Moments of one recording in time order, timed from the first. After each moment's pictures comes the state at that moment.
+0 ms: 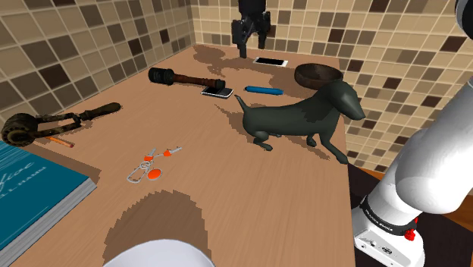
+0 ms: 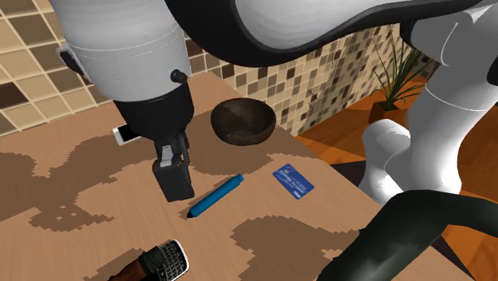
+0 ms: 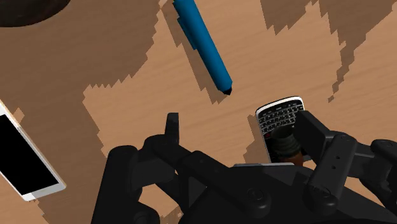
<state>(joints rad) 0.10 -0.04 0.07 -1.55 -0.05 1.48 0.07</state>
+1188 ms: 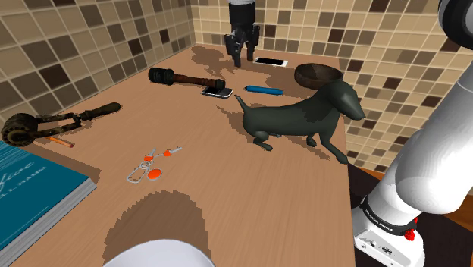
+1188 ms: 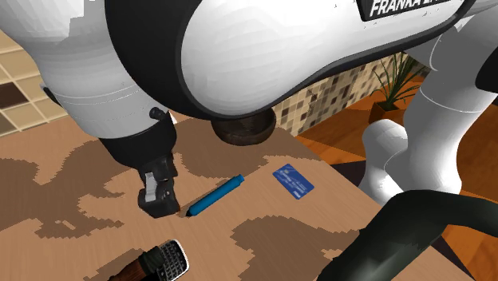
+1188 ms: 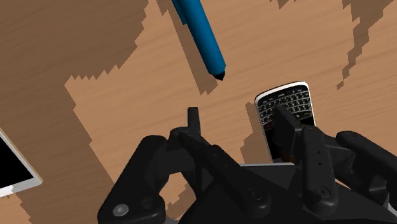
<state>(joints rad) 0.11 0.02 0.08 -1.55 -0.05 1.55 0.07</state>
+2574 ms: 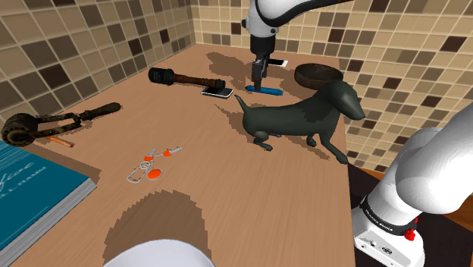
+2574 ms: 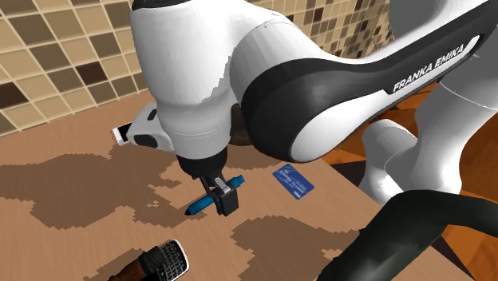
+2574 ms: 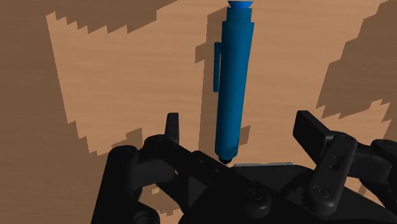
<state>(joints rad) 0.11 -0.23 0.04 -2.03 -0.07 1.83 -0.36</state>
